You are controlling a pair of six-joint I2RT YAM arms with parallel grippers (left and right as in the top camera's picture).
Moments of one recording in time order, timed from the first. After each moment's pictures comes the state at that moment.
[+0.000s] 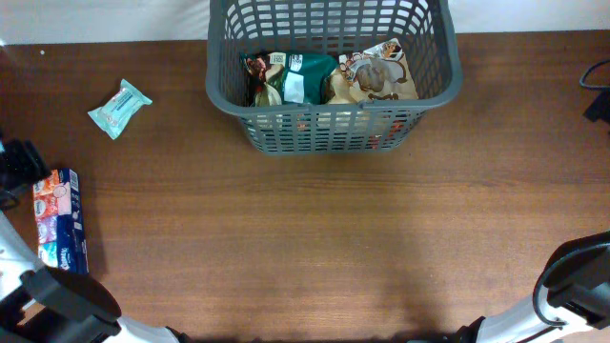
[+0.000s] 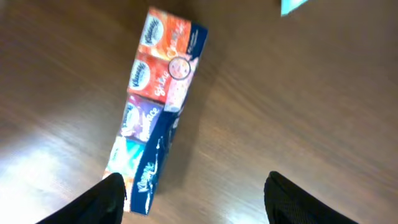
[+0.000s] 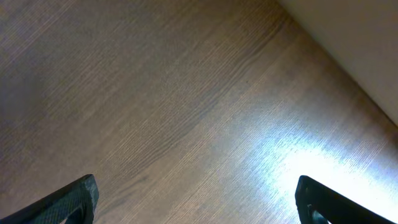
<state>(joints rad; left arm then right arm) 0.71 1.78 1.83 -1.32 0.05 0.11 -0.56 1.88 2.02 -1.26 0.21 0.19</state>
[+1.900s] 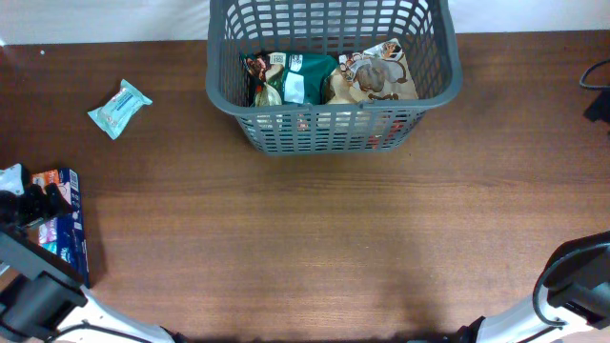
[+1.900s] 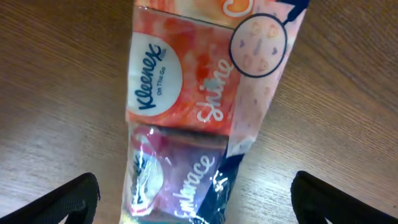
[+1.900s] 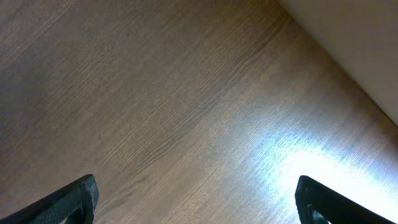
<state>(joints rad) 0.86 2.05 1.66 -1.12 0.10 0.38 -0.56 1.88 2.02 -1.26 0.21 0.19</state>
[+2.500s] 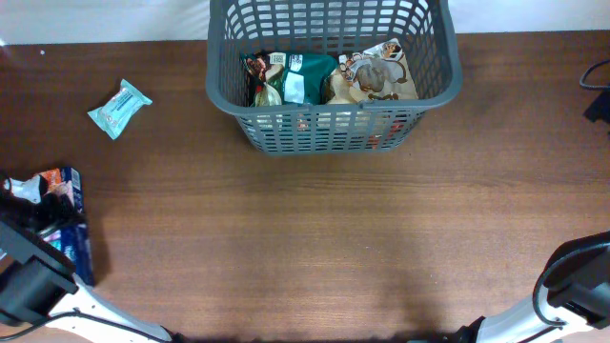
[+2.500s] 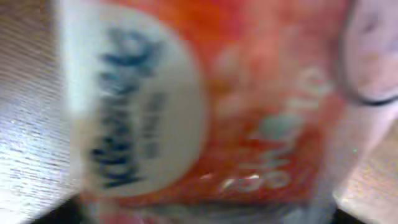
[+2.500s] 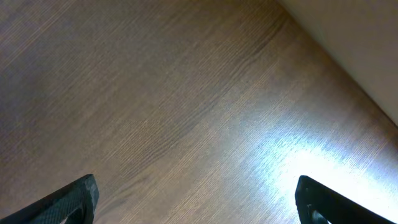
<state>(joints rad) 0.86 2.19 1.66 -1.11 0.12 0.38 -0.56 1.88 2.02 -1.26 0.21 0.19</state>
